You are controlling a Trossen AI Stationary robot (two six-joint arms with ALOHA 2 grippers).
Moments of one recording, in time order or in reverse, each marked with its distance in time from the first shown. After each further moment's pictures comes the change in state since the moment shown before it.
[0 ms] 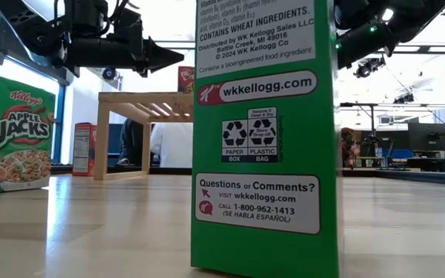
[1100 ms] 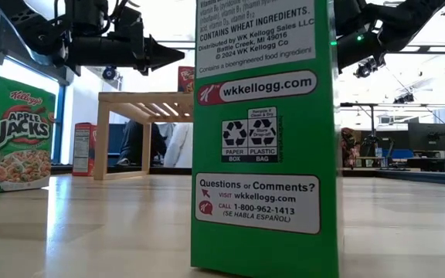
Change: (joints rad) left arm 0.000 0.000 0.010 0.001 -0.002 0.007; right arm -0.034 0.089 0.000 0.174 0.093 0.068
